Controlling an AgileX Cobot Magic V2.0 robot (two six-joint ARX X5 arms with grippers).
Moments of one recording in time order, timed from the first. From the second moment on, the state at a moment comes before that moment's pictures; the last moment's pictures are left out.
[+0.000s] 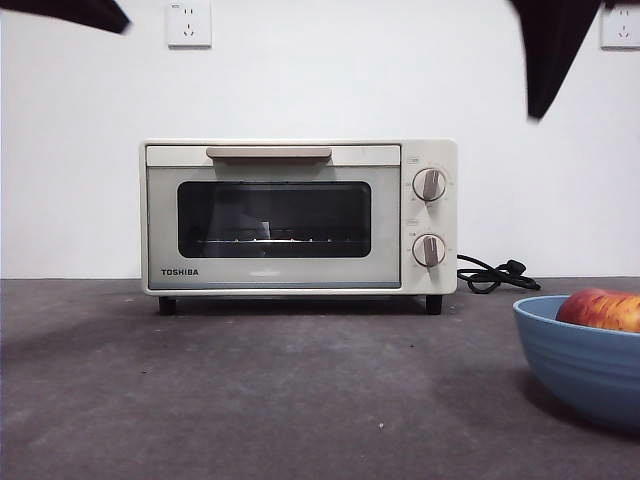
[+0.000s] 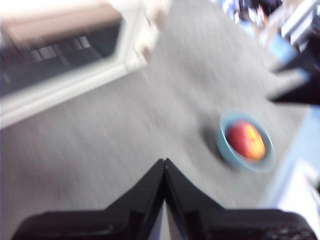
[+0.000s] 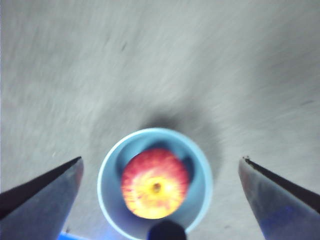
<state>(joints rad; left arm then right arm) -0.18 1.08 1.03 -0.60 0.68 0.06 0.47 1.19 1.19 -1.07 0.07 0.13</state>
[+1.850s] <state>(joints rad) -0.41 1.74 1.51 -0.45 0.17 0.03 0.47 0.64 1.19 -1.03 -0.10 0.39</state>
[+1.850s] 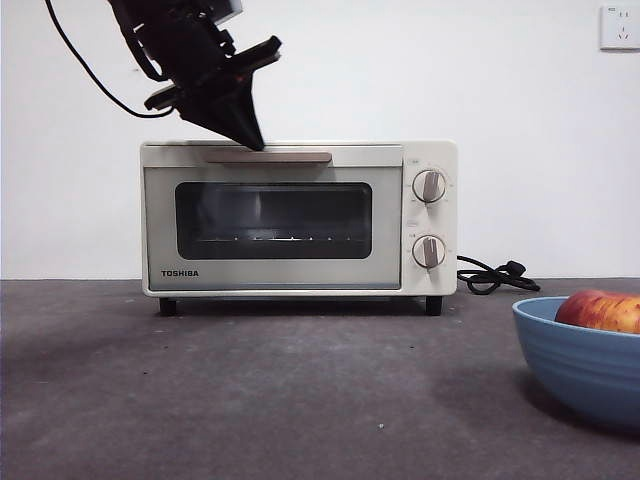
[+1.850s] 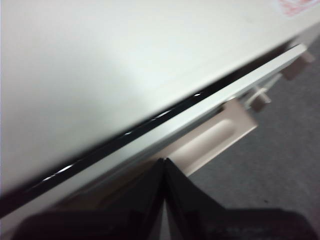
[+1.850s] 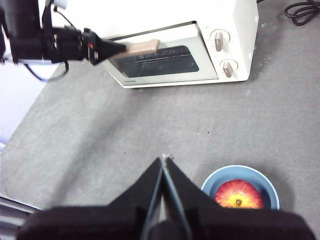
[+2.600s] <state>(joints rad) -0.46 1.63 1.23 -0.36 0.25 -0.09 0.47 0.64 1.19 -1.05 -0.10 0.39</state>
